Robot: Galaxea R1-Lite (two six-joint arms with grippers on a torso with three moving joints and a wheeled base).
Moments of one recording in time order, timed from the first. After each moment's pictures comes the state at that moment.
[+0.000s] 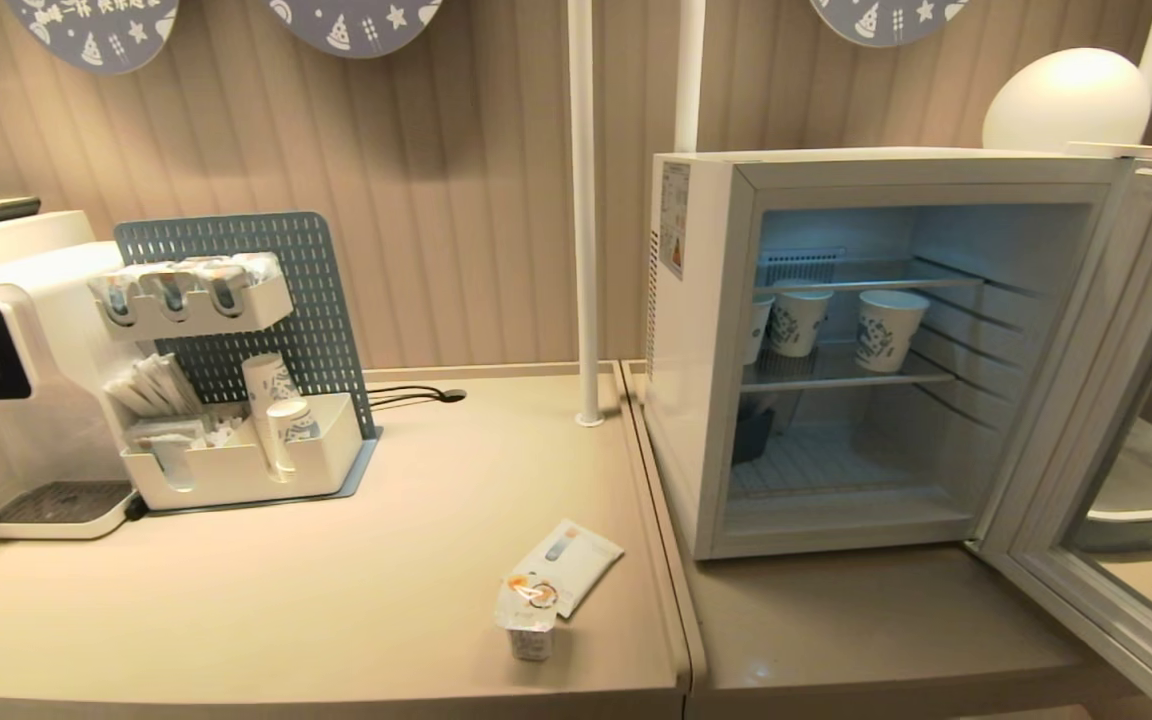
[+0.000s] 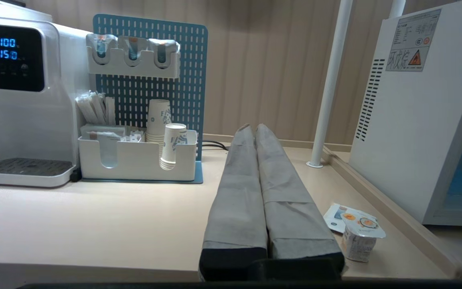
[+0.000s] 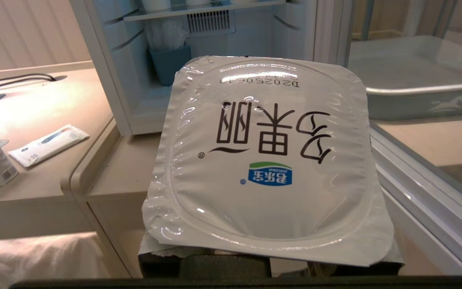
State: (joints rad) left arm 0.00 0.00 0.00 -0.32 0.01 -0.11; right arm -0.01 0.00 0.00 0.00 -0.01 0.03
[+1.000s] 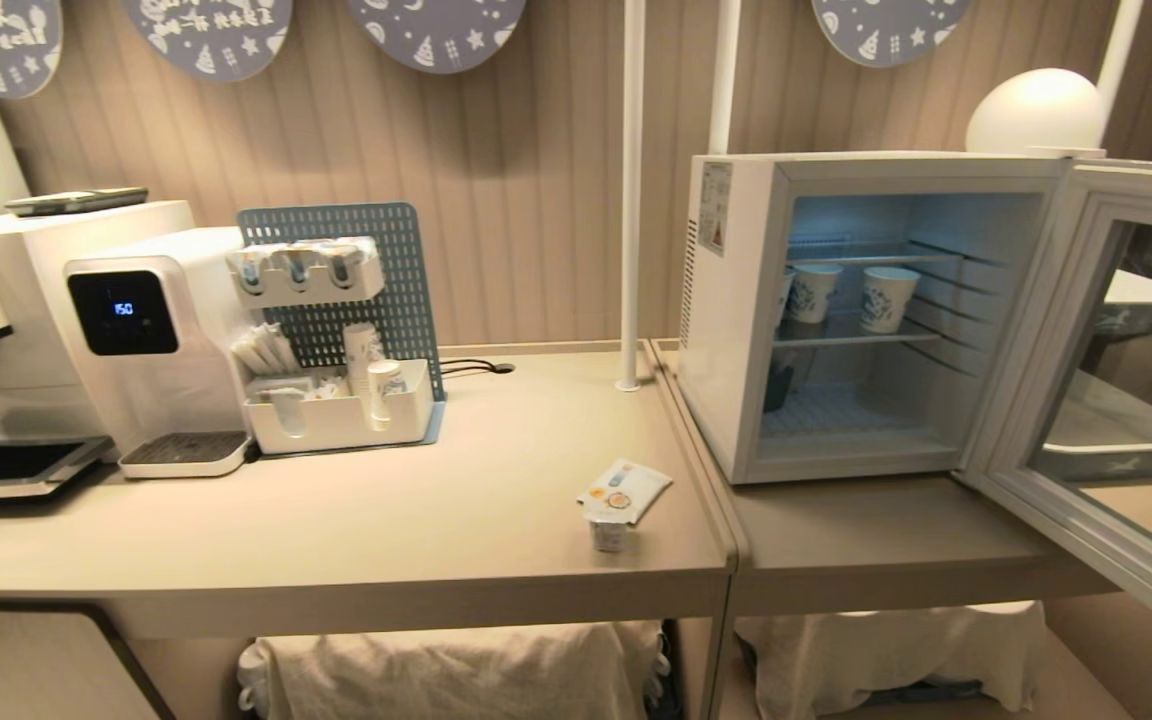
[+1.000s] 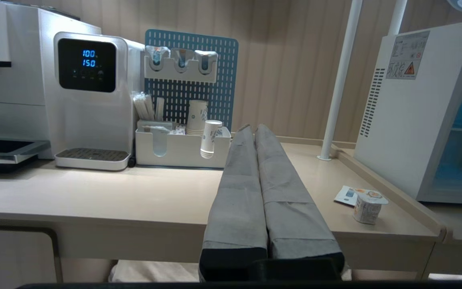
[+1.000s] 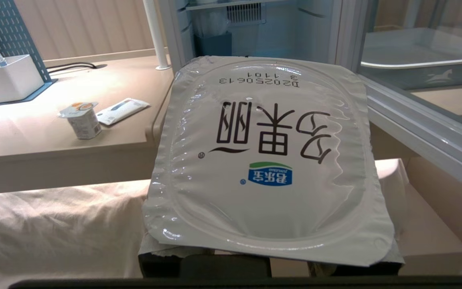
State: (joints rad) left arm 0.00 0.00 0.00 -0.32 0.01 -0.11; right arm -0.01 0.00 0.00 -0.01 -0.01 0.03
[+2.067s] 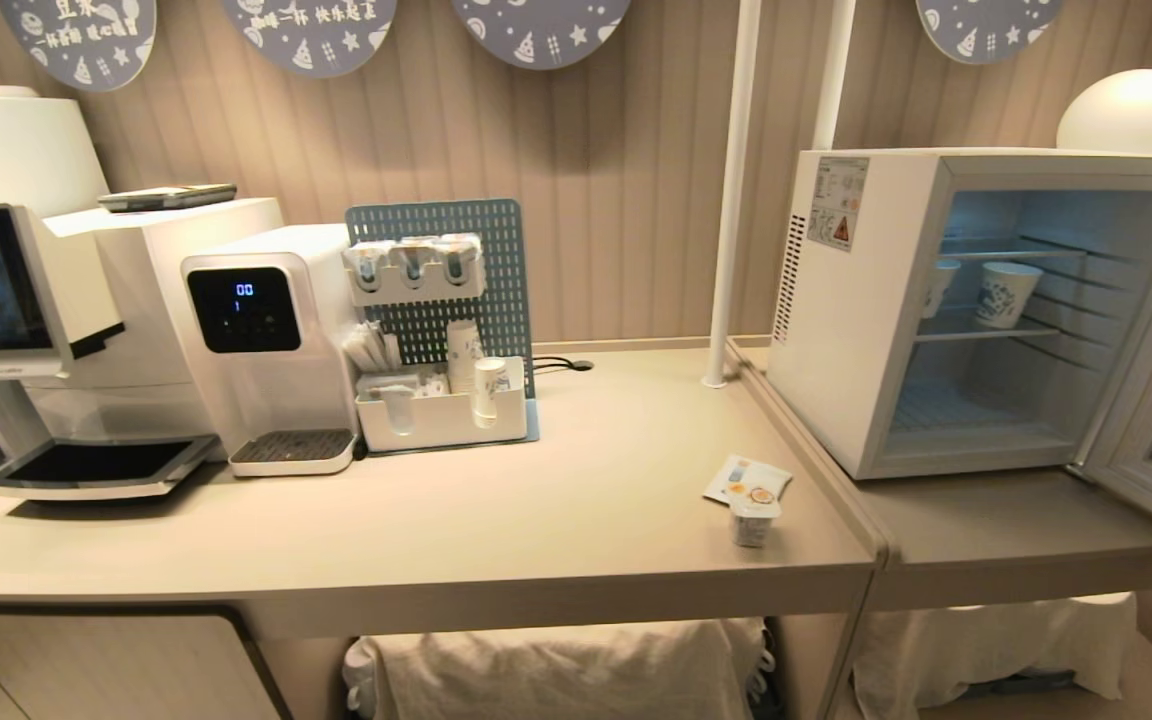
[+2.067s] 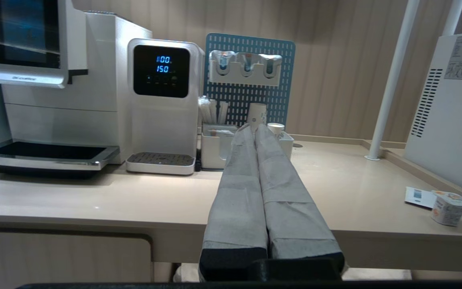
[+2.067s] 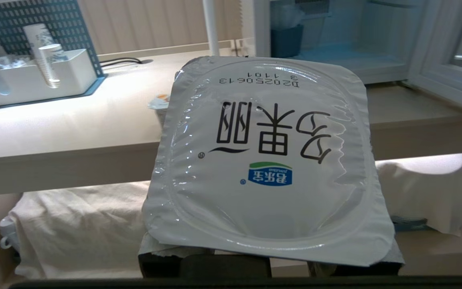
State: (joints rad) left arm 0.00 0.00 0.00 -0.32 0.01 -0.11; right arm -0.01 0.00 0.00 -0.01 -0.01 0.03
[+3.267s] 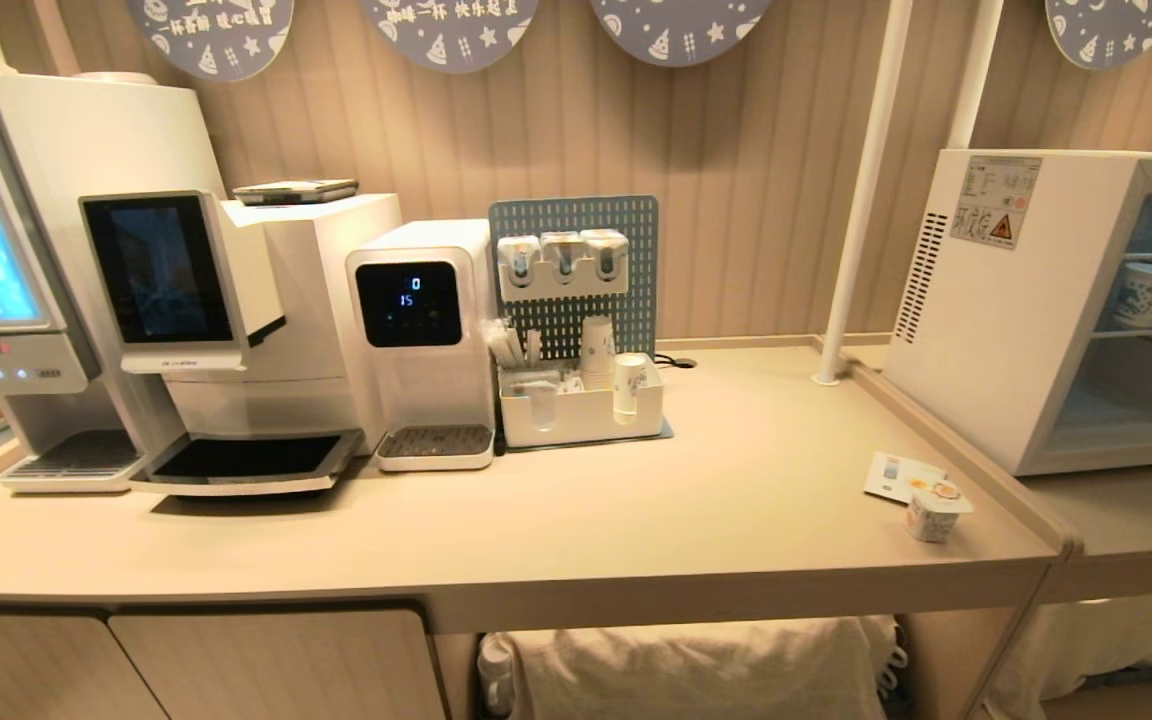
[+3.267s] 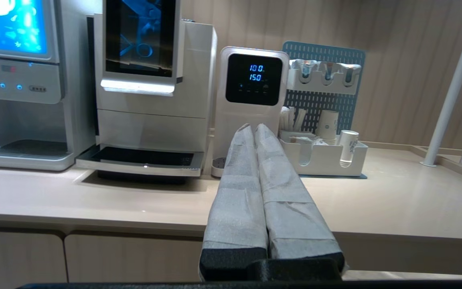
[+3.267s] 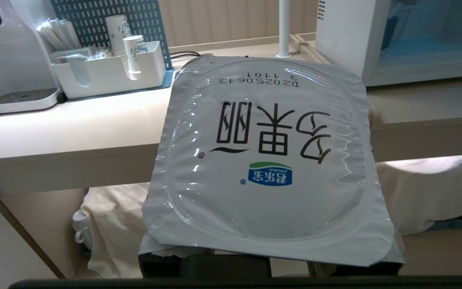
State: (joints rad) left arm 0.00 0.00 0.00 -0.32 0.01 -0.11; right arm -0.01 0.00 0.00 -0.01 -0.01 0.03
